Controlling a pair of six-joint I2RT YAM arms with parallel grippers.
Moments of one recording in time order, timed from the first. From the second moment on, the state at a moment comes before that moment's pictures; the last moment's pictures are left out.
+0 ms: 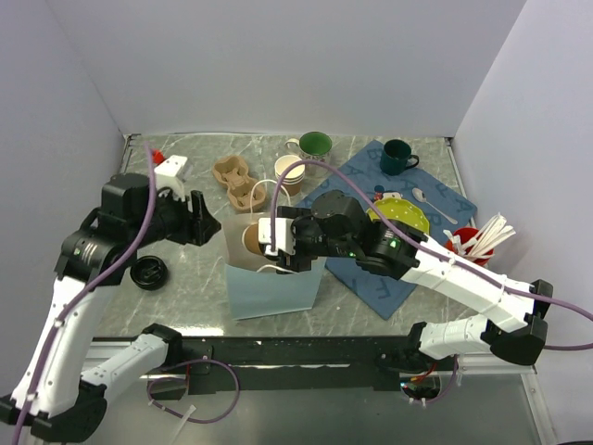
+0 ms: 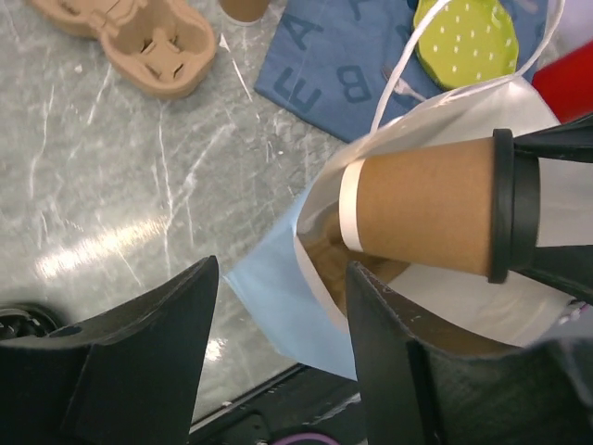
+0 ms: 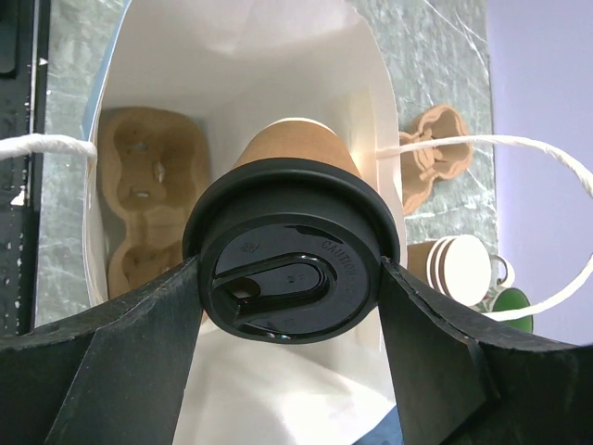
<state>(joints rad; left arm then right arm) -0.35 0.90 1.36 -1.00 0.23 -0.22 1.09 1.25 1.37 -0.61 -0.12 -0.66</state>
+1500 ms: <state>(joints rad) -0.49 1.13 1.36 -0.83 0.45 0.03 1.02 1.25 1.28 -0.54 -0.27 -0.64</state>
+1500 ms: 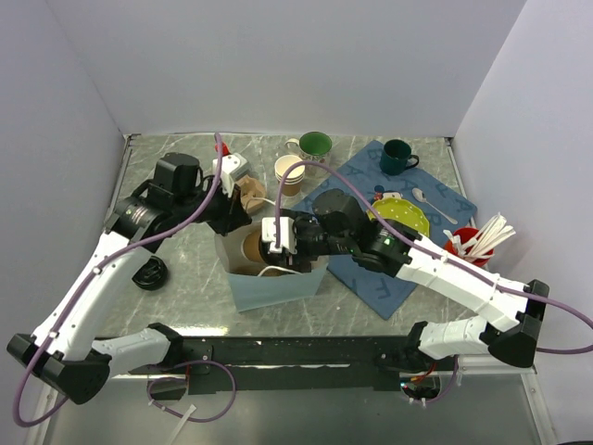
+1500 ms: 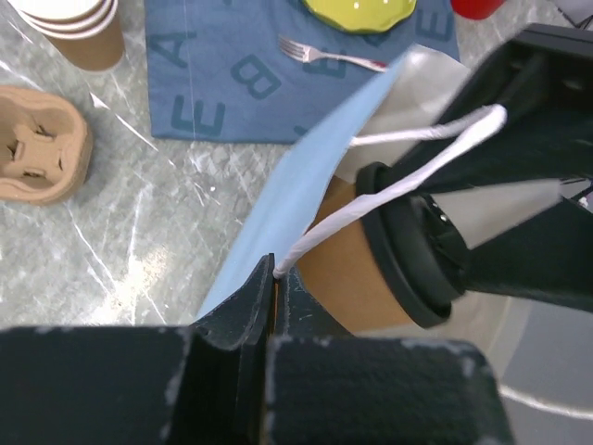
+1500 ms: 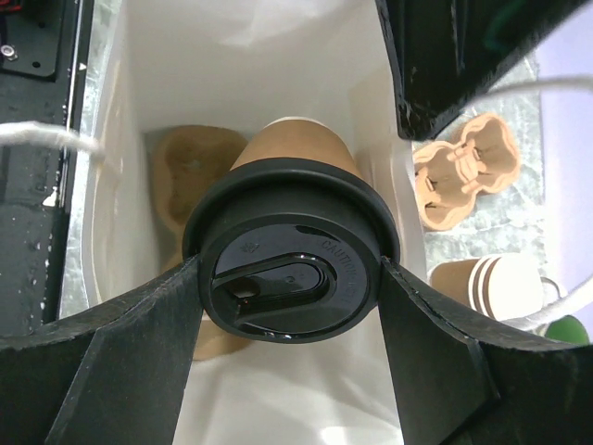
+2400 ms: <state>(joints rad) -0.49 1.06 1.33 -0.77 0.46 0.01 0.98 1.34 1.33 -0.55 -0.15 -0.59</state>
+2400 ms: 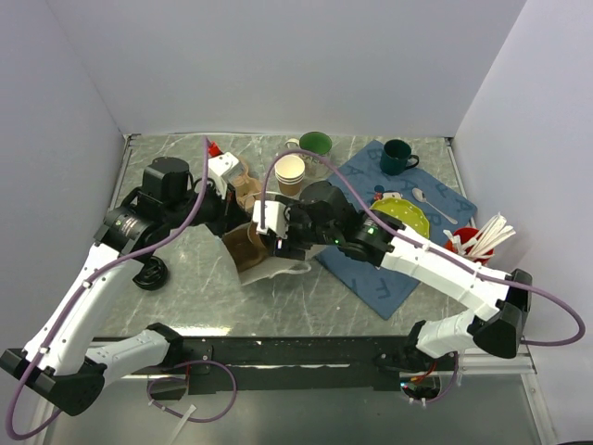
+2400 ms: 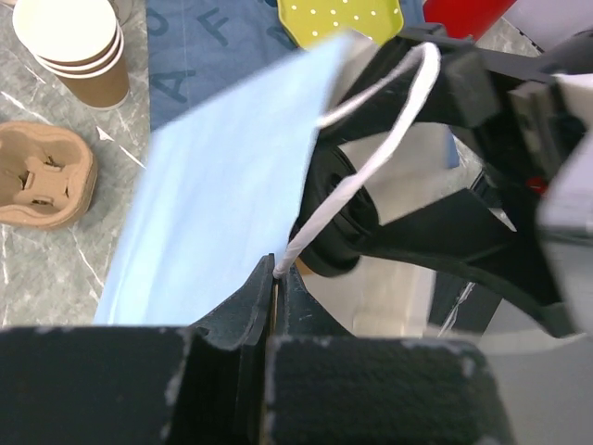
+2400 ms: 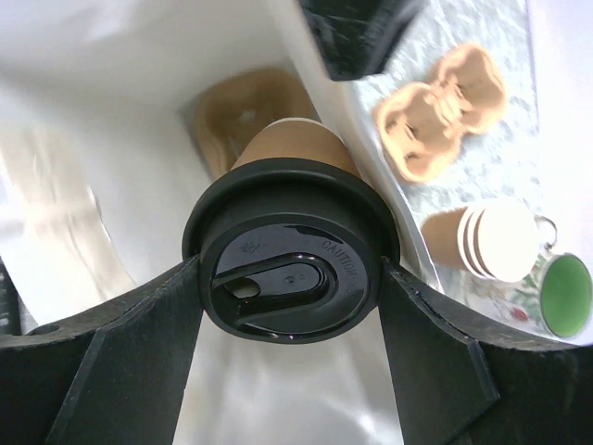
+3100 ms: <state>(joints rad) -0.49 0.96 1.28 -0.85 0.23 -0.32 0.98 1.34 1.54 -0.58 -0.09 -0.46</state>
